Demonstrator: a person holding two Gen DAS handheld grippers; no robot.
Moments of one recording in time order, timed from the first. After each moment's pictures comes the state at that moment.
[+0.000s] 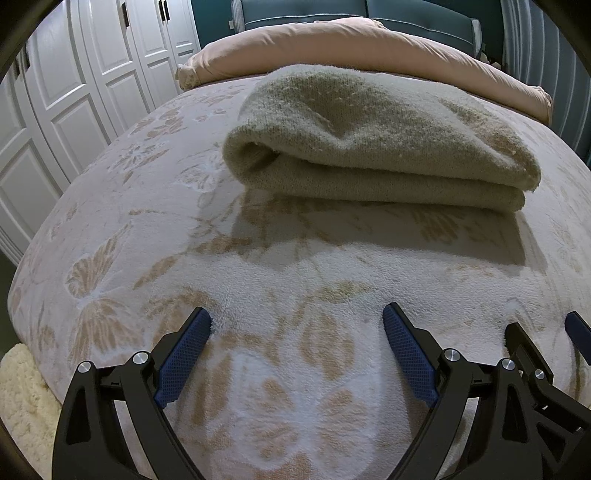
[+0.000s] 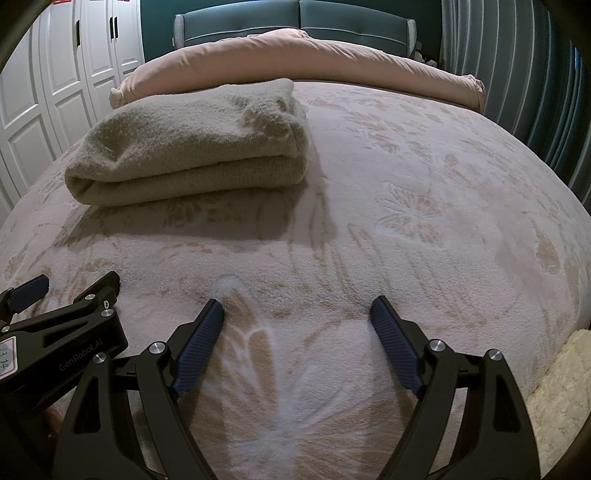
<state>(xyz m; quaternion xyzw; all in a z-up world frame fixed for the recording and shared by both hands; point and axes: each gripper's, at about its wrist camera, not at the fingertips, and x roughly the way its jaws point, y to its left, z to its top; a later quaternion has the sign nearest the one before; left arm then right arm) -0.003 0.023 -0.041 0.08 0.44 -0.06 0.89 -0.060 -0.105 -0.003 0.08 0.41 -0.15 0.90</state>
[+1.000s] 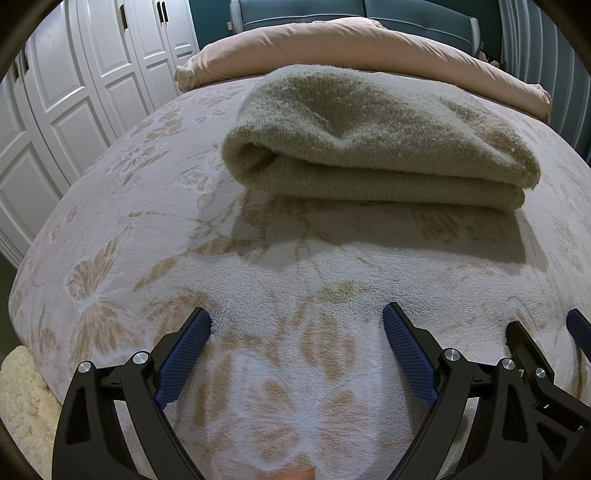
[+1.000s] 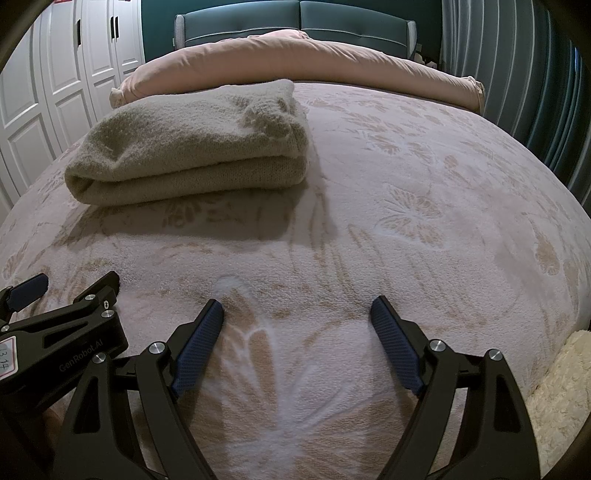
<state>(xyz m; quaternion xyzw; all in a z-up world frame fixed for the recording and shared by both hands) -0.002 0.025 -0.040 0.08 0.43 -0.06 0.90 -0.060 -0.103 -0.003 0.07 0.41 -0.15 0.90</state>
